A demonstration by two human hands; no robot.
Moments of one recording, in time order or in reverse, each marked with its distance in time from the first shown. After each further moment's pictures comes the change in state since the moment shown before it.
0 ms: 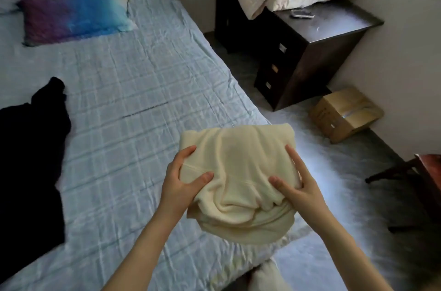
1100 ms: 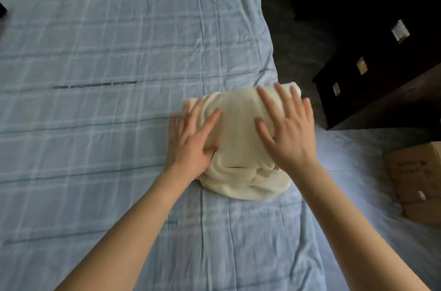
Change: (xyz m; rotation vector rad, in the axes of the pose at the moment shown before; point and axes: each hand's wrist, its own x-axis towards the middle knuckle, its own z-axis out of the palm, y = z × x) left_hand 0.446 -0.186 0.204 0.964 0.214 0.171; right_hand 0.566 0.159 0.077 -0.887 -0.153 -0.745
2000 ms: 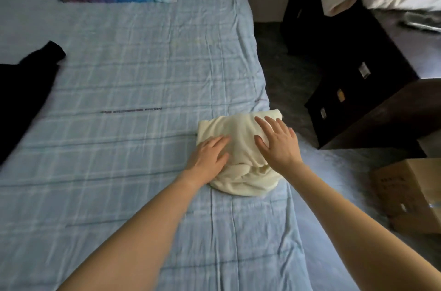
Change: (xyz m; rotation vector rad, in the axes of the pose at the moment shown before) left_hand -0.017 0.041 -0.076 -0.122 -0.318 -0.011; right_hand -0.006 -0.023 -0.066 -0.012 -0.301 0.108
